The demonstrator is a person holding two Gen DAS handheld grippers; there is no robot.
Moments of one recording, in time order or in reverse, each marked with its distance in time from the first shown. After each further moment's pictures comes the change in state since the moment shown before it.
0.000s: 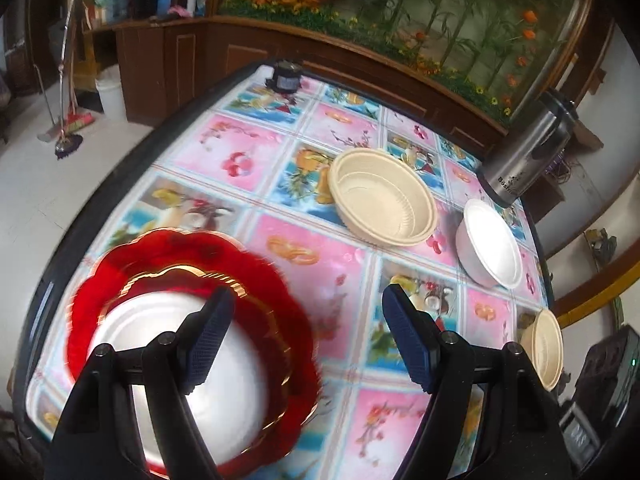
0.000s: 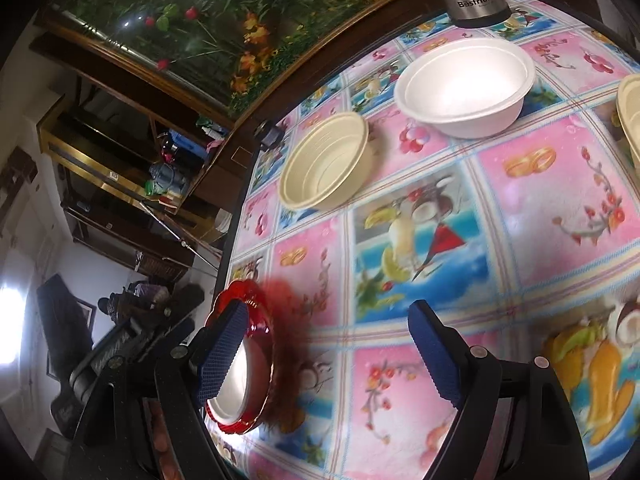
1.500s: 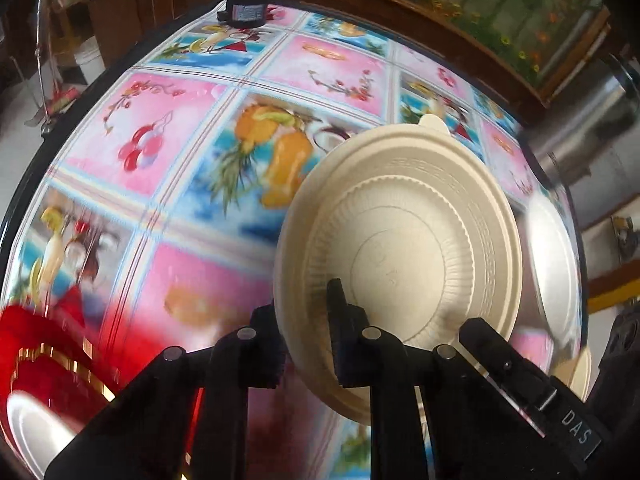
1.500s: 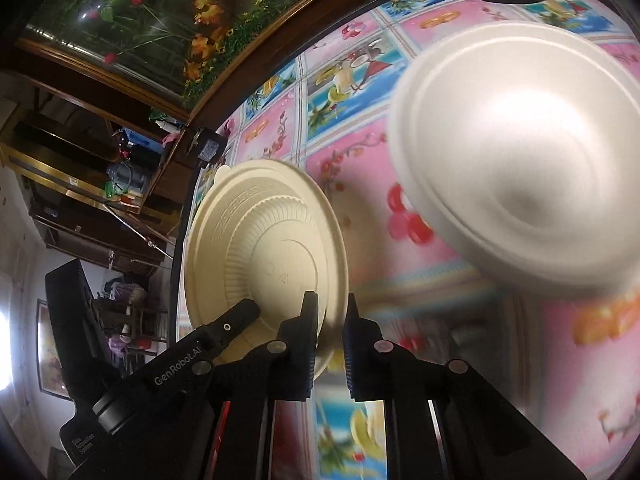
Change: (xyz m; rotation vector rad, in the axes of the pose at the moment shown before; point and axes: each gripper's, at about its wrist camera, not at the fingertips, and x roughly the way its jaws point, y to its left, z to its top) left arm 0.124 -0.046 0.026 0.033 0.183 0.055; right arm 0.105 -0.027 0.089 0.041 0.100 -0.109
